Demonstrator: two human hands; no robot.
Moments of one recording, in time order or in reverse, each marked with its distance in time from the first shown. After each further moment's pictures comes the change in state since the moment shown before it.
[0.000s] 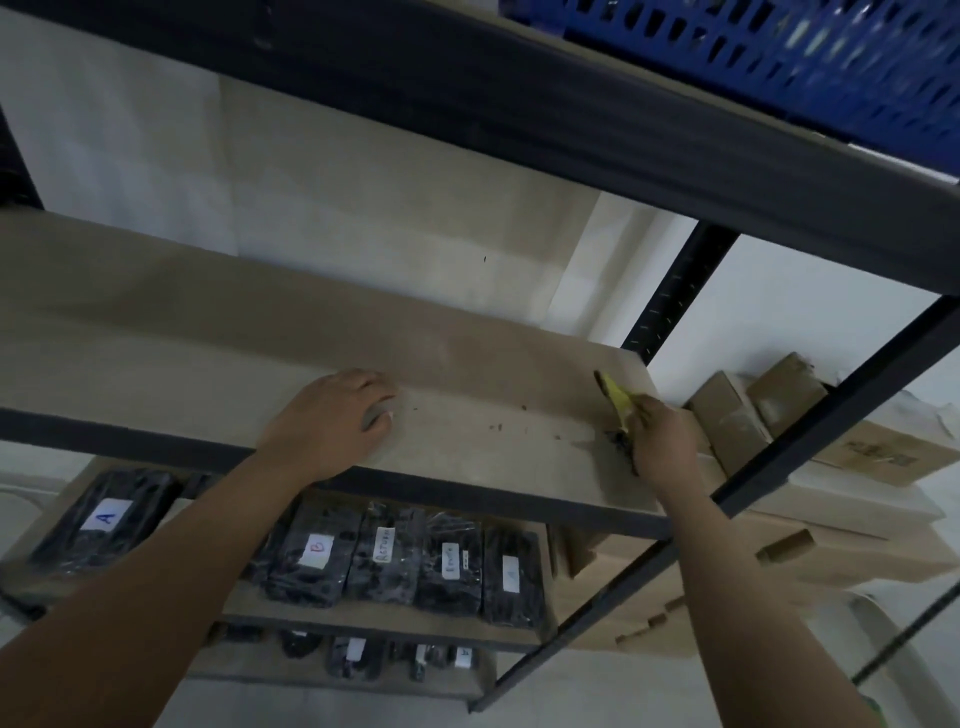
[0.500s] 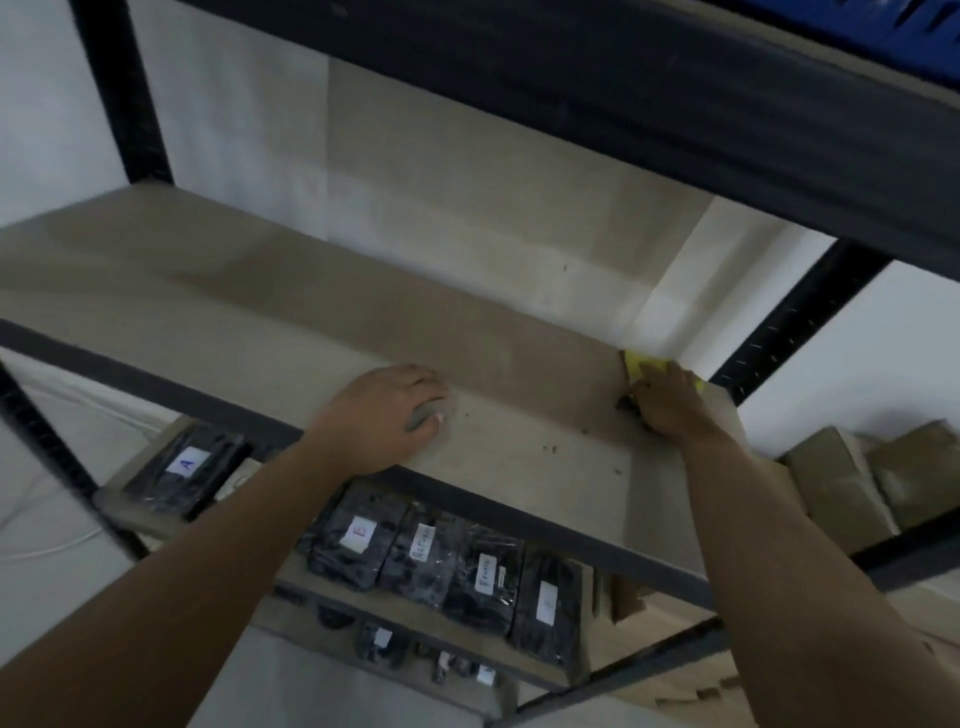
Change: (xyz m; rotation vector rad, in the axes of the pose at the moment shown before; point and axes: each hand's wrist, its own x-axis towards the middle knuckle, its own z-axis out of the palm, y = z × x) left_hand 0.000 0.003 -0.001 0.013 -0.018 -0.056; right_hand 0.129 -0.034 0.058 -0.374 -0.324 -0.174
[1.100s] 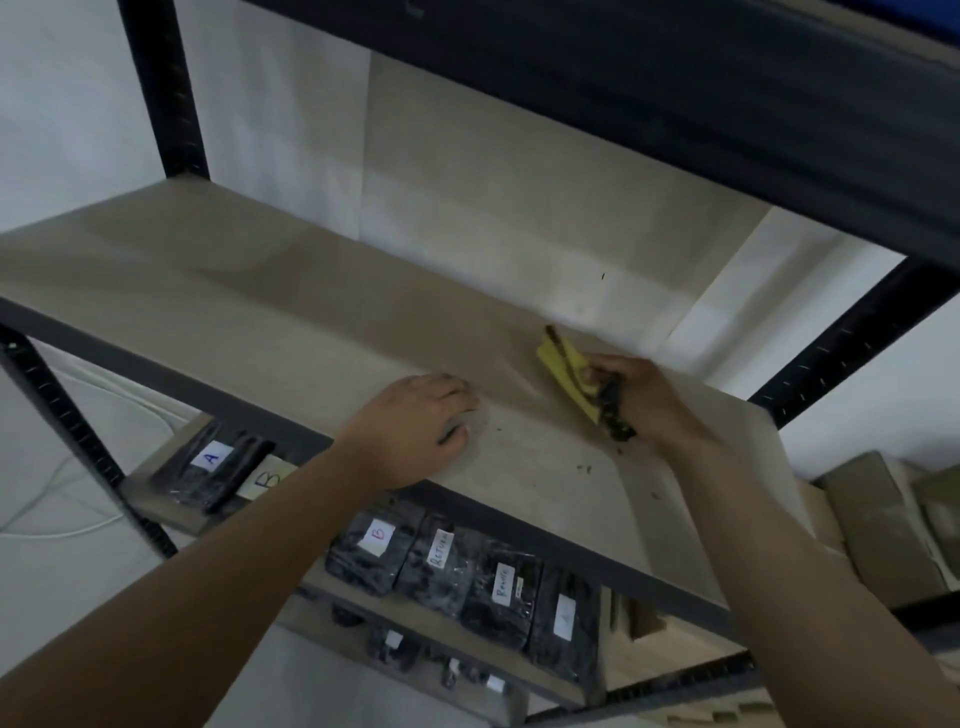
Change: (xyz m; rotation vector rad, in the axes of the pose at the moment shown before) left_hand 0.001 -0.002 -0.003 0.011 0.025 0.064; right_hand -0.030 -0.088 -0.011 0.852 -0.084 -0.293
